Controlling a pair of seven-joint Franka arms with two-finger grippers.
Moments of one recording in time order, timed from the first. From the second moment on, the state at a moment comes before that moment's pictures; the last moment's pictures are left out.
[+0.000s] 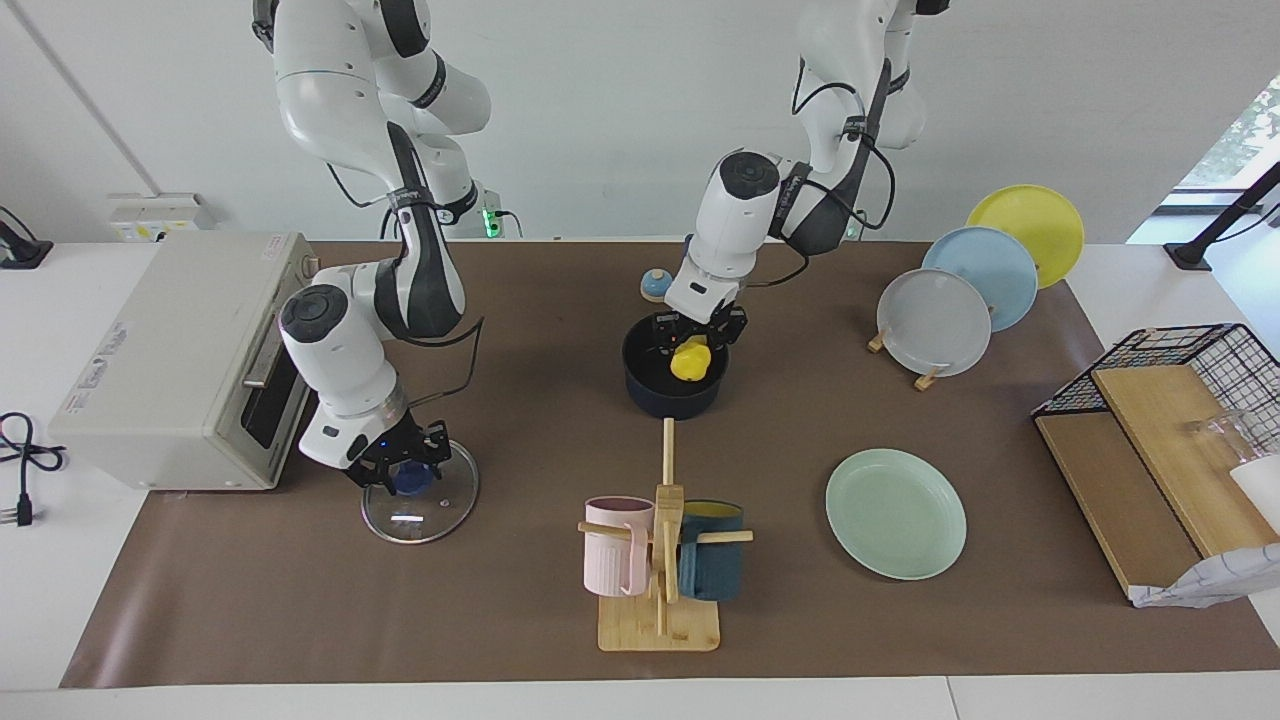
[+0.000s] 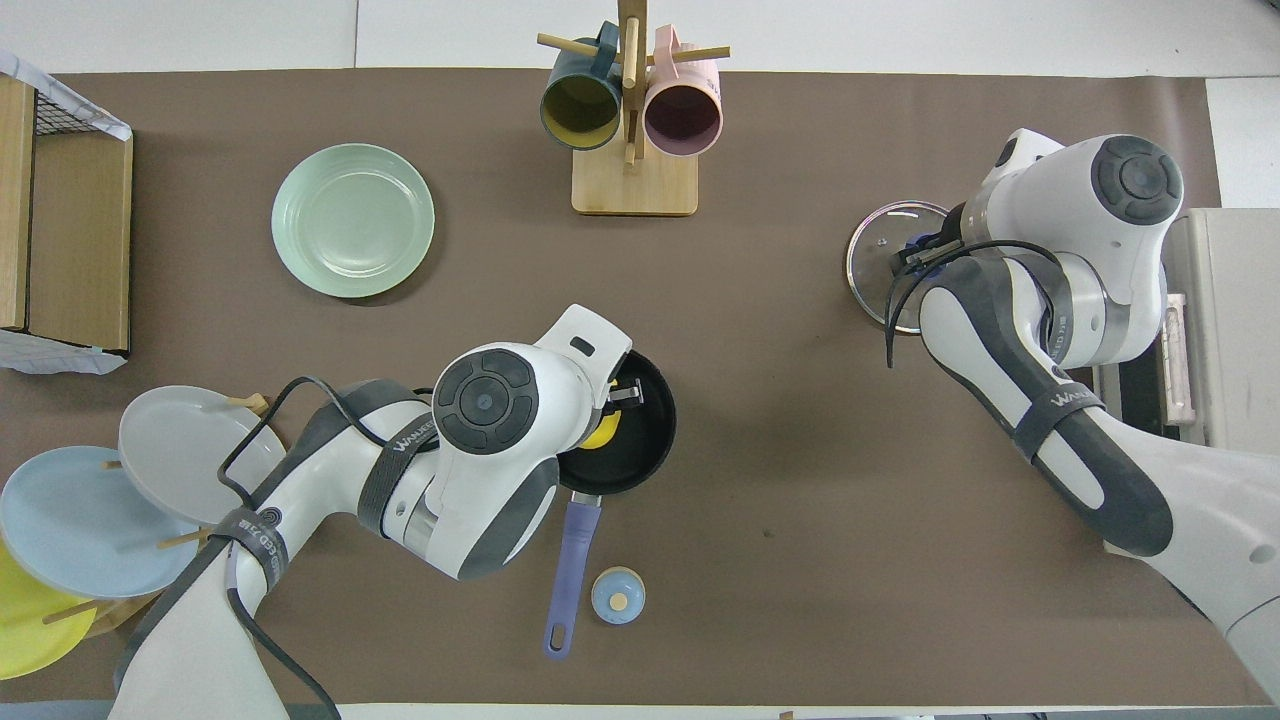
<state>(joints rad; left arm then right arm) -0.66 0.18 -0.04 -2.07 -0.11 2.37 -0.73 -0.05 0.42 0.12 -1.82 -0.02 2.35 -0.26</state>
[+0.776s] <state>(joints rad) -0.69 0.19 -0.04 -2.13 -0.11 2.42 -0.73 -0.02 0.26 0.14 -1.73 -0.02 2.01 -0.25</state>
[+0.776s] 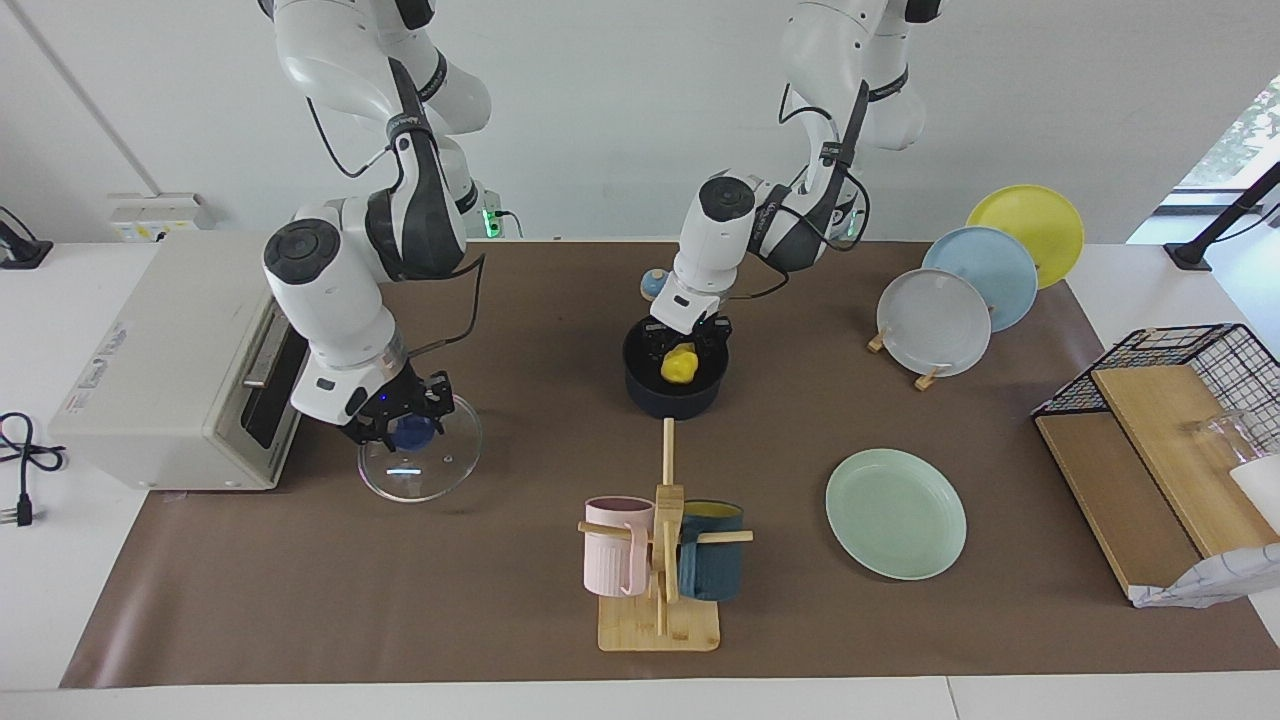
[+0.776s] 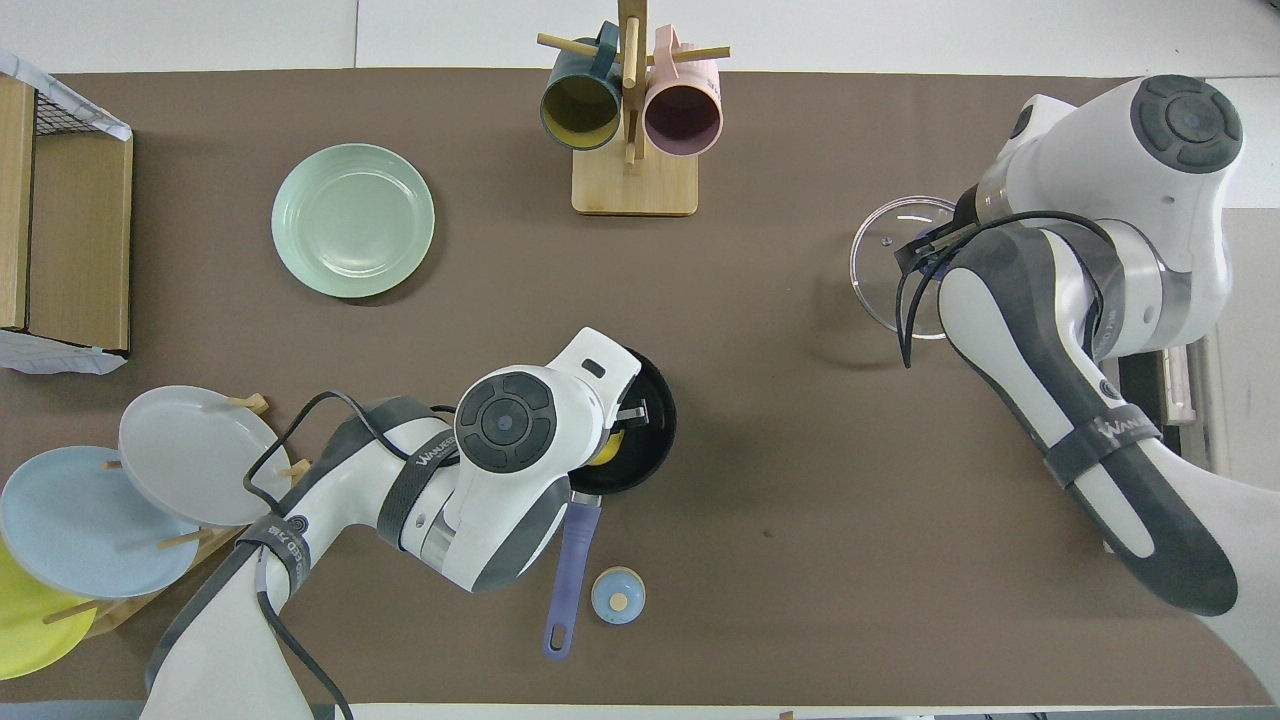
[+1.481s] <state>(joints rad) -0.71 0.19 -0.04 -2.14 -0.11 2.43 -0.73 0.00 0.19 0.16 -1.70 -0.02 1.87 -0.12</state>
